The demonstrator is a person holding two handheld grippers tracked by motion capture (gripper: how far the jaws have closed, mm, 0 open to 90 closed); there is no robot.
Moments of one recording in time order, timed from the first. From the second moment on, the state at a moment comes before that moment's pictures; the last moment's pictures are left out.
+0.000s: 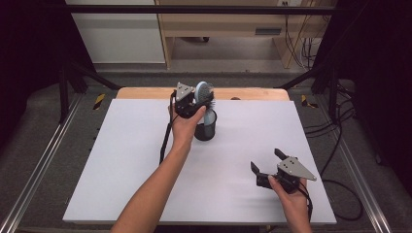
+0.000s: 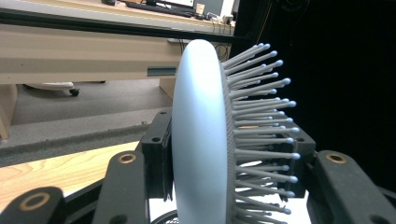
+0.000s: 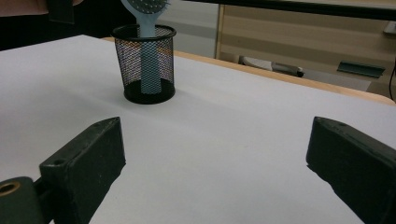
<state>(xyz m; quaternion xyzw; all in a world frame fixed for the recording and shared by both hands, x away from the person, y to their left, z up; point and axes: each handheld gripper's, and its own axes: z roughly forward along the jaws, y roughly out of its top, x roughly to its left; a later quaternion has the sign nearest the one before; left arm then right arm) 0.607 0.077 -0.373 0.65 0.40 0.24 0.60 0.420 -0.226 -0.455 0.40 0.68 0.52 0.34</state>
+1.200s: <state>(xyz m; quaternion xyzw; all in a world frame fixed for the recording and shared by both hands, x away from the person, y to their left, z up) 0.610 0.095 -0.376 0.64 0.42 0.22 0.60 0.421 -0.223 -0.456 0.40 0.68 0.51 0.33</state>
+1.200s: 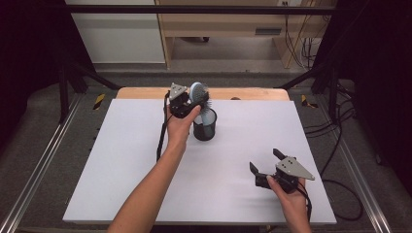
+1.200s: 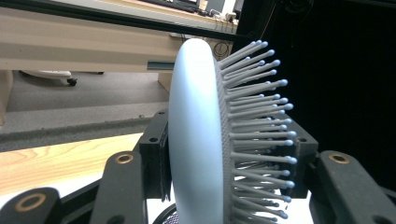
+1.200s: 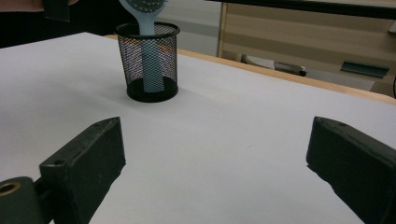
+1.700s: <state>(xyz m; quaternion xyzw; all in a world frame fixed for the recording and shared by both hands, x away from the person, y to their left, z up) 0.610 0.103 -0.377 0.64 0.43 0.21 0.60 0.422 -0.223 -0.456 0.40 0.68 0.51 0.33</state>
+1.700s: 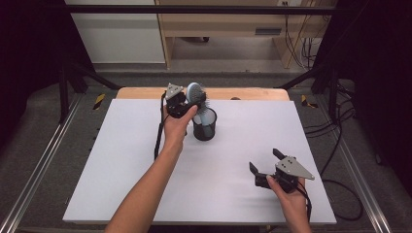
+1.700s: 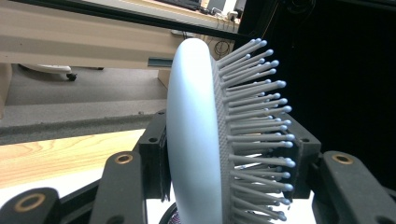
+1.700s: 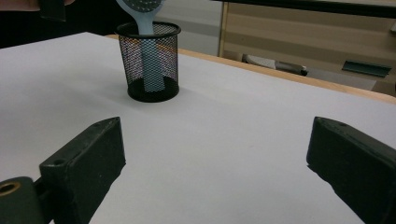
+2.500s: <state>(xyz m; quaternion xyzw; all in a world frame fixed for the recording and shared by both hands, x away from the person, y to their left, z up) 0.613 0.117 -0.382 0.63 0.44 0.21 0.60 0.422 -0.222 -0.457 0.40 0.69 0.51 0.33</state>
